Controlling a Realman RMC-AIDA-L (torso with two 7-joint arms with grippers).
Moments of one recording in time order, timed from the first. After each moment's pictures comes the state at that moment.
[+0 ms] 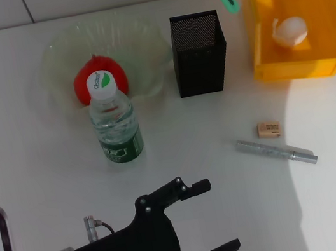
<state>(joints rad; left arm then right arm) -0.13 -2.07 1.78 0.59 1.00 1.53 -0.60 0.57 2.08 -1.17 -1.41 -2.11 -1.19 2.25</state>
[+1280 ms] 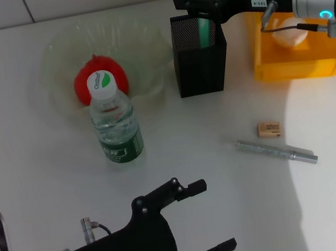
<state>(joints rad) -0.12 -2.07 1.77 0.59 1.00 1.53 -0.60 0.59 2.08 -1.18 -0.83 -1.58 -1.01 1.48</state>
